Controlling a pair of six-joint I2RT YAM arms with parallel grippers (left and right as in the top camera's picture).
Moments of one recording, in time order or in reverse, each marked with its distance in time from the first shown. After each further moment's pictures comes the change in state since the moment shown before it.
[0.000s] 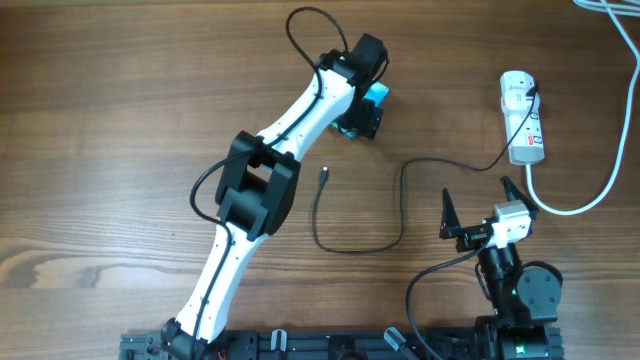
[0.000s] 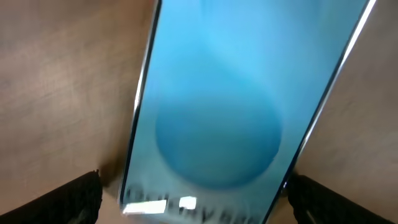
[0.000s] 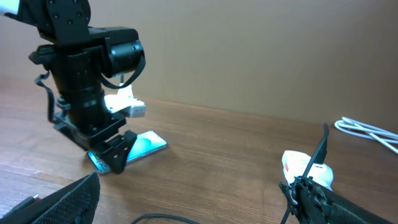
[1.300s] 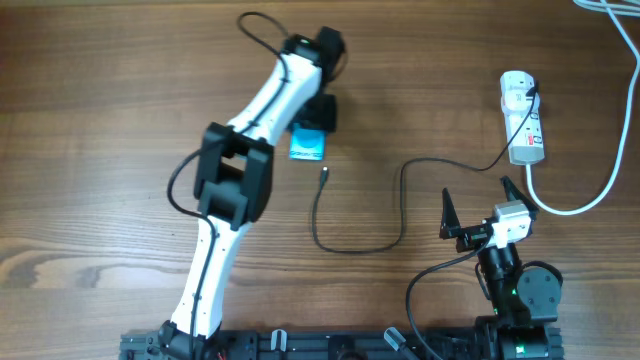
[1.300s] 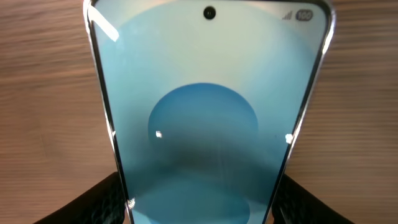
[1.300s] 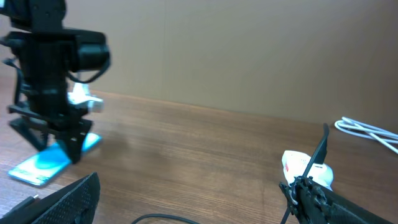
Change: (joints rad) left arm 0.151 -0.008 -0.001 -0.251 0.028 -0.183; right arm 0.000 0.000 0.000 0.000 0.000 0.000
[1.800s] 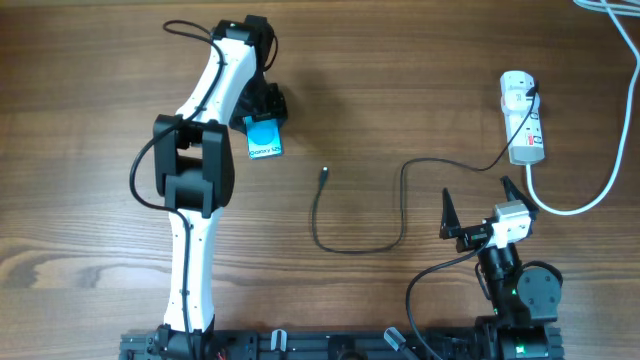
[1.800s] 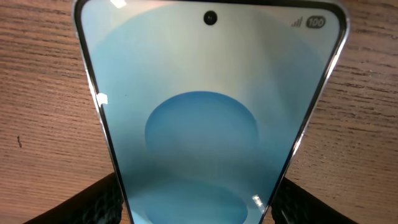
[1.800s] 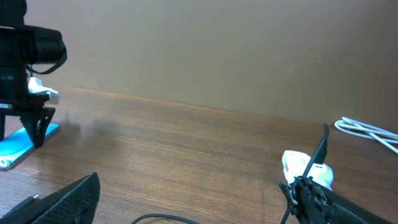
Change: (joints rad) left arm 0.216 0.002 -0.008 -0.062 0.060 -0.035; right arm 0.000 0.000 0.000 0.000 0.000 0.000
